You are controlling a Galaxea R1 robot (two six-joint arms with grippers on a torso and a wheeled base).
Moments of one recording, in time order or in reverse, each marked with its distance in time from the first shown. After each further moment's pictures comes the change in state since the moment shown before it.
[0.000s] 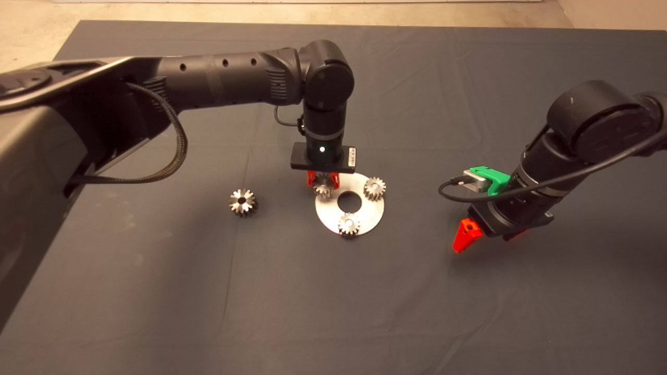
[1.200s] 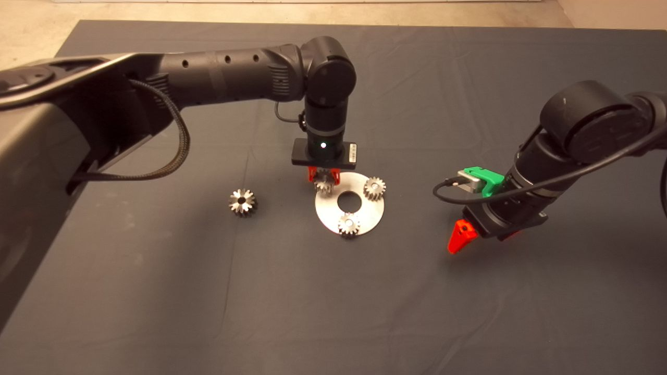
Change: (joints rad) left arm -0.021 0.010 -0.023 -0.001 -0.002 0.010; right arm 0.000 0.022 -0.003 0.000 0.003 0.000
